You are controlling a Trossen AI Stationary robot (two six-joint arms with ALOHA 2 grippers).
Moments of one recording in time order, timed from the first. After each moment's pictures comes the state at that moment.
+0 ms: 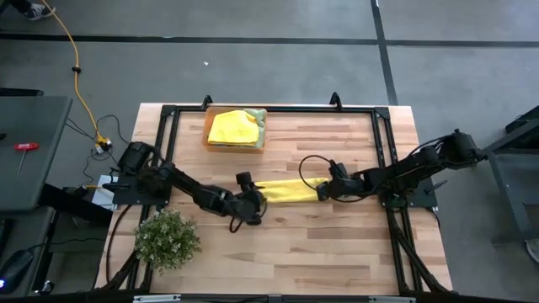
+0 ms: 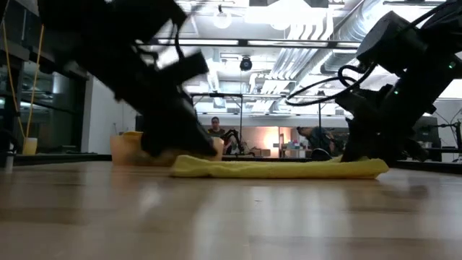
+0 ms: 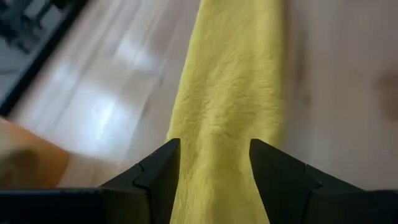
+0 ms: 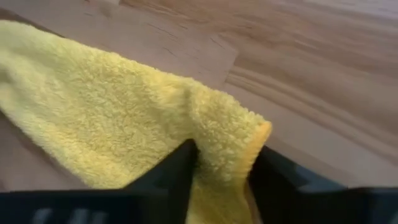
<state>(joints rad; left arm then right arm) -0.19 1.84 0.79 0.23 -0.69 -0.10 0.17 1.37 0.37 -0.03 0.36 1.24</state>
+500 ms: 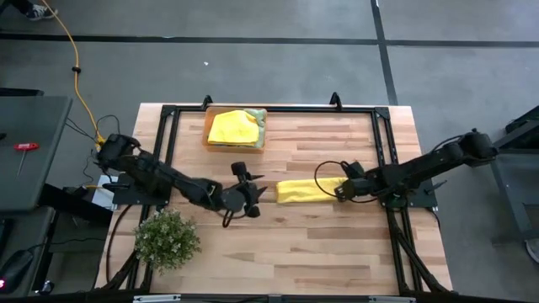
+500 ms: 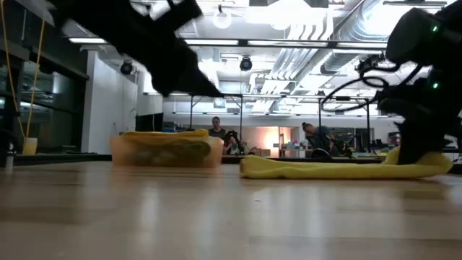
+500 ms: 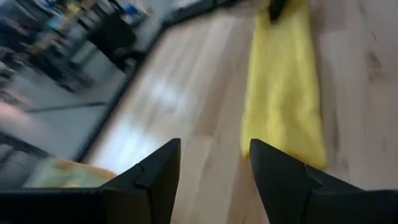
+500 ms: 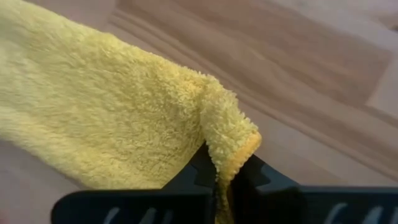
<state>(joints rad) -0.20 1.62 0.77 0.26 -0.81 0.10 0.21 1.07 0.36 -0.57 0.34 1.24</state>
